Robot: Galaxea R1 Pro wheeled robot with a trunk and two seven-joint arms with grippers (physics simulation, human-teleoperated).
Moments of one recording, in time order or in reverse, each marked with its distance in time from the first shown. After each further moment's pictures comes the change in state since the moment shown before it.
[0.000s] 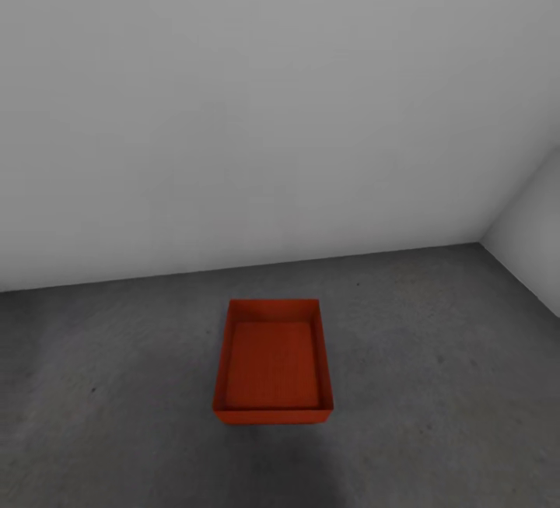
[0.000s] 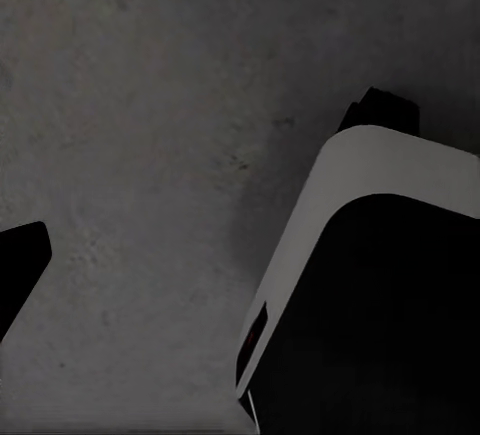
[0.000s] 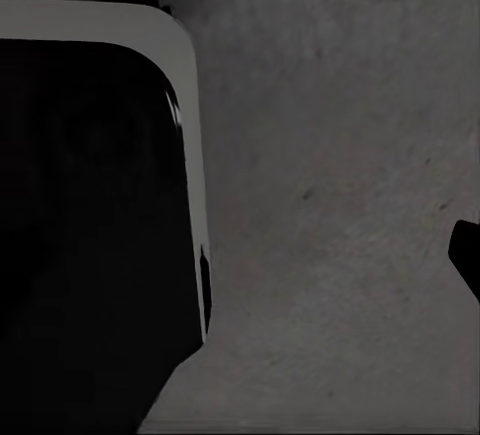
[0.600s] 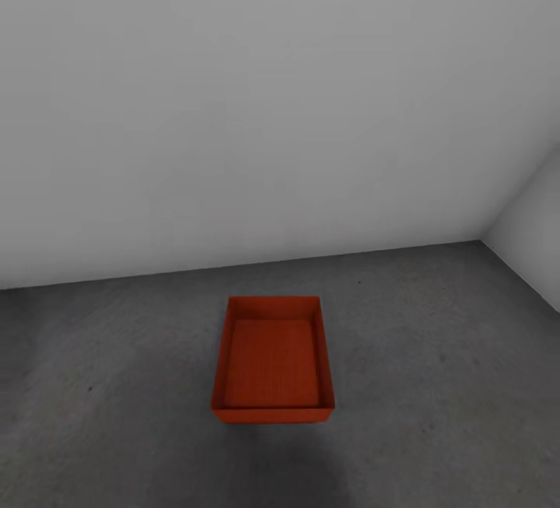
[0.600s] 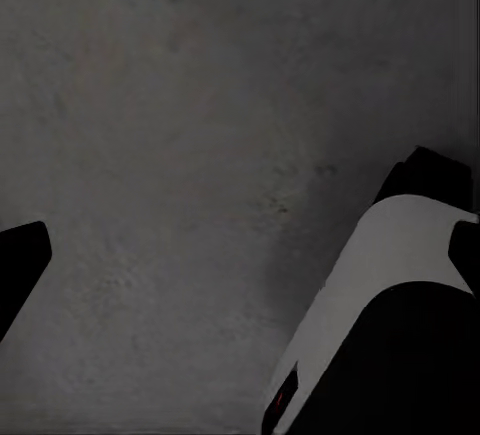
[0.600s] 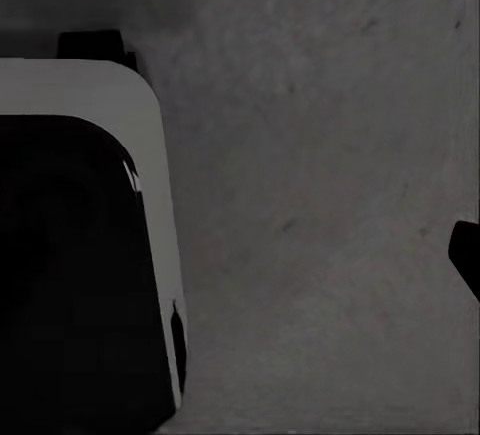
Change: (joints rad) left arm -0.055 0.011 0.001 0.000 0.006 0.013 0.115; right arm -0.034 -0.022 -0.001 0.000 -0.010 -0.002 -0.027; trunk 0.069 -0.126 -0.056
